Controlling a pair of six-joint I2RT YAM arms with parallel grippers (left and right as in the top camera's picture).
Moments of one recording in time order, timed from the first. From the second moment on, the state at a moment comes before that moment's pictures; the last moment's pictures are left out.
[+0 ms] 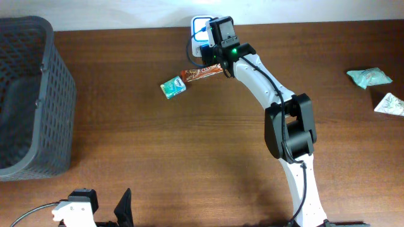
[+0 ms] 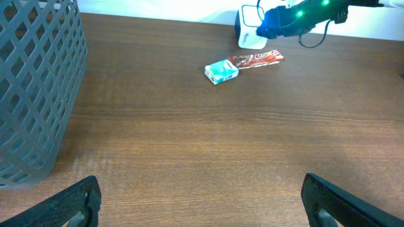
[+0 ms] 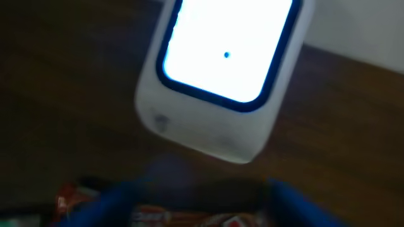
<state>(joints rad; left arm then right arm) -0.17 0.17 0.94 -1.23 -0.03 -0.18 0.37 2.45 2.11 -0.46 -0.03 0.05</state>
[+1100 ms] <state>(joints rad) -0.17 0.17 0.94 -1.23 -0.03 -0.18 0.38 2.50 2.12 -0.59 -0.05 1.07</state>
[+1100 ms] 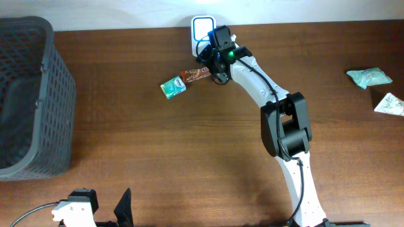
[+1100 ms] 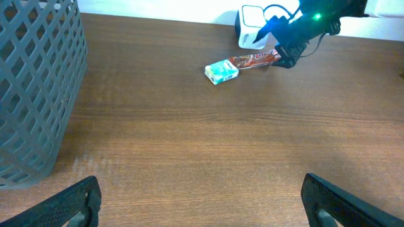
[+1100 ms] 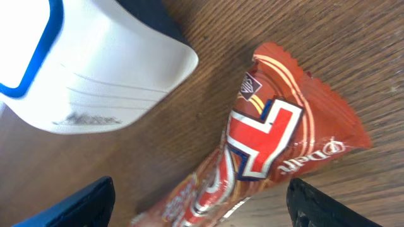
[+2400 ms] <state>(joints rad) -0.17 0.17 0.94 -1.23 -0.03 -0.18 0.37 2.36 2.12 -0.53 0.03 0.64</state>
